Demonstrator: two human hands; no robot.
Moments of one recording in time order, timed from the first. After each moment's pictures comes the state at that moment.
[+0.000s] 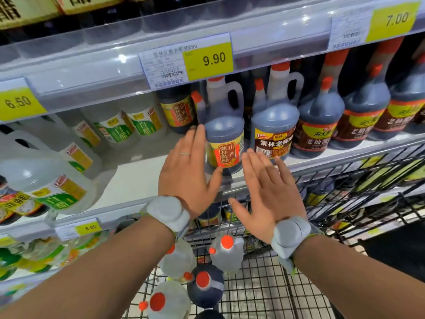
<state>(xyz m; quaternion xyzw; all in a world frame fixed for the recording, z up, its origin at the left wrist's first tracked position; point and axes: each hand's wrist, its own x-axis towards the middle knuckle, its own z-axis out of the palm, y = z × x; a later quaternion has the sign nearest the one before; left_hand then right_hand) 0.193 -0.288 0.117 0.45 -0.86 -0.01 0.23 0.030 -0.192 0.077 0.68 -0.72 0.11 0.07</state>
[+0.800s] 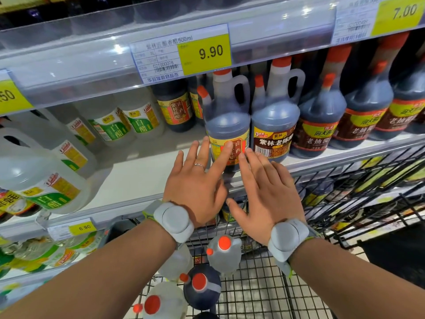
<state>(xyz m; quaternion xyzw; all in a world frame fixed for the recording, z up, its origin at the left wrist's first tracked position) 0.189 -0.286 0.093 0.39 -0.91 0.07 0.13 0.032 -0.193 0.074 0.67 -0.73 0.12 0.07</state>
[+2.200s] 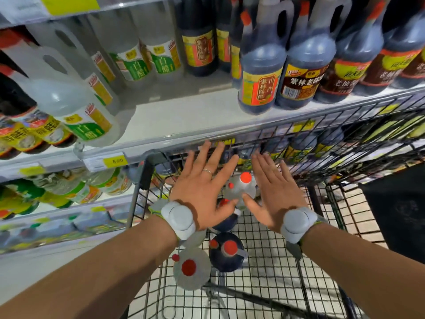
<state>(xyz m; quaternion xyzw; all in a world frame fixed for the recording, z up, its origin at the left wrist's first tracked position) 0.292 -0.205 0.040 0.33 -0.94 -0.01 0.03 0.090 -0.126 0.012 0.69 -0.72 0.05 -0.09</state>
